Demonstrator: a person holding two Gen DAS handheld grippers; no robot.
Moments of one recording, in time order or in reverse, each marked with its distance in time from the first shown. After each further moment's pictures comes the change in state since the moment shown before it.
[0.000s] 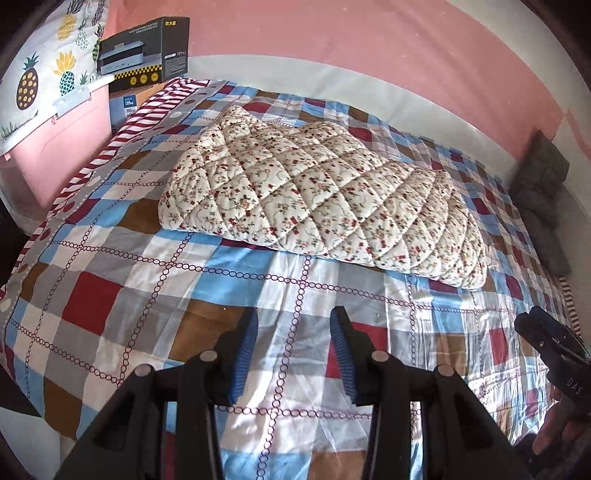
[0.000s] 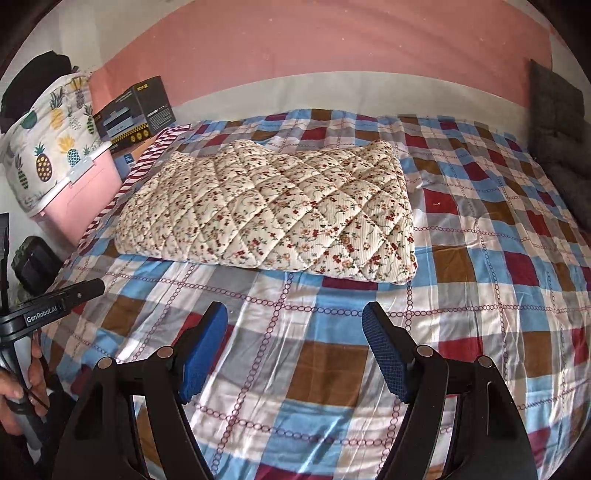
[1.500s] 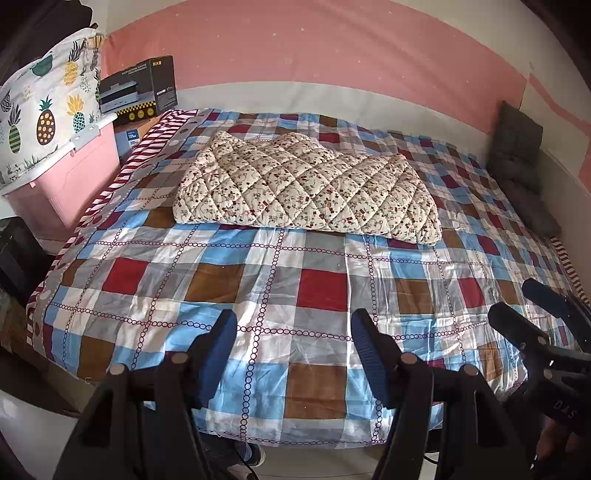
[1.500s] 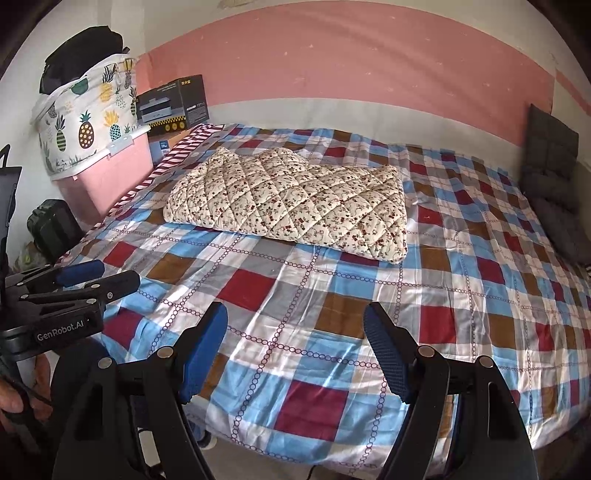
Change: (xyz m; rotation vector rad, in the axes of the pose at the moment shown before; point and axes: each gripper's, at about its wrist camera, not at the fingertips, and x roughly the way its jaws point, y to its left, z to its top) left arm -0.094 -0.044 -0.067 0.110 -0.055 0.035; right arm -0.103 0.052 -0.057 -0.120 -0.050 -0.025
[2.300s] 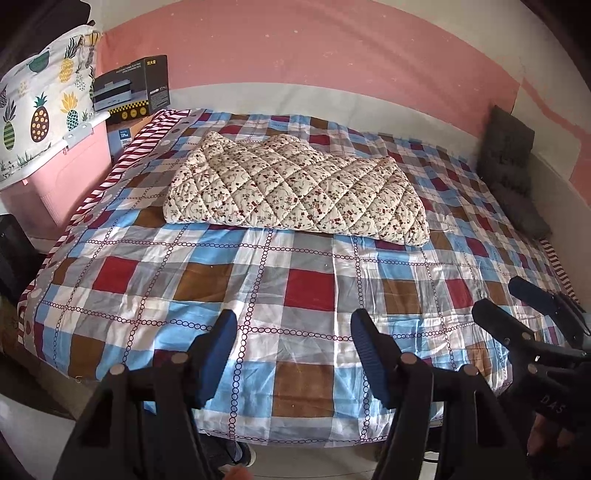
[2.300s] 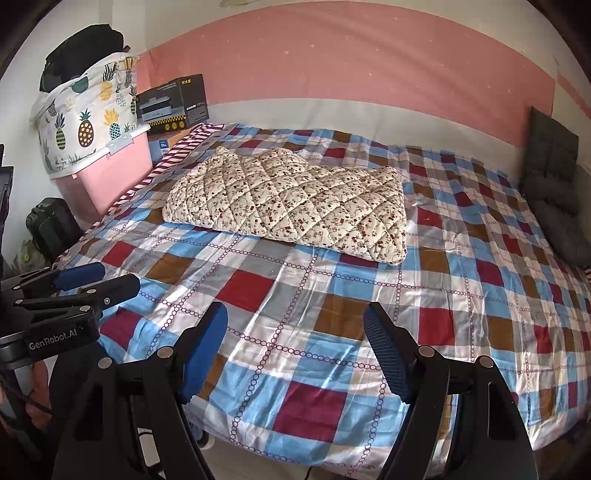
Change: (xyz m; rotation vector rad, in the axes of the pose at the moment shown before) left arm -0.006 -0.007 -0.003 -0.020 -0.008 -0.042; right arm 0.001 -0.002 0.001 -0.009 -0.004 -0.001
